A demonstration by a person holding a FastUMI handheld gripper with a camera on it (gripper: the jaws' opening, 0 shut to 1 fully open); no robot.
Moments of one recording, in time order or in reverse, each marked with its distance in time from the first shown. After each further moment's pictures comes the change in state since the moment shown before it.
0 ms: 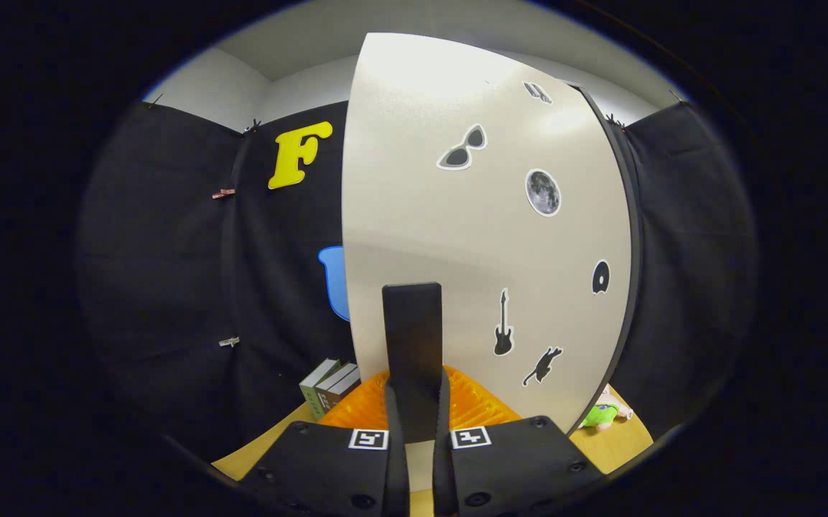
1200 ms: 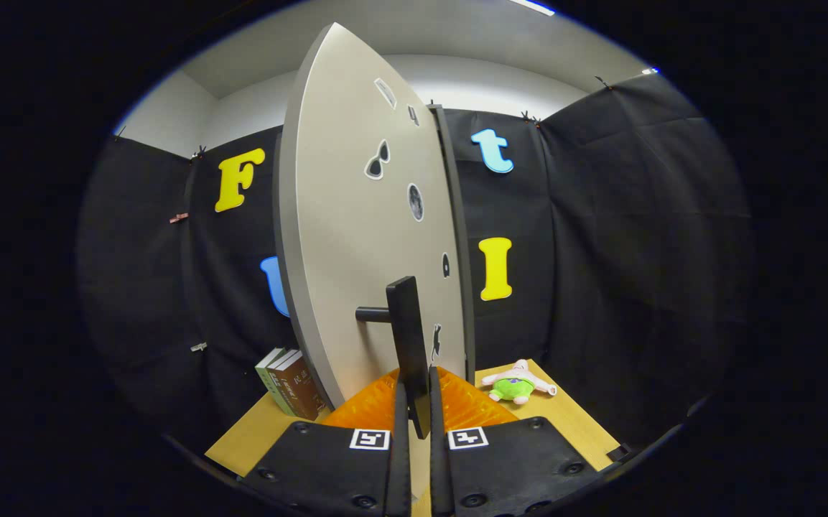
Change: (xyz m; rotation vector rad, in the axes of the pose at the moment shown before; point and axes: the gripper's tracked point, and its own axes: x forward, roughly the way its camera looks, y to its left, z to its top) arm -0.118 -0.128 0.009 0.087 -0.018 -0.221
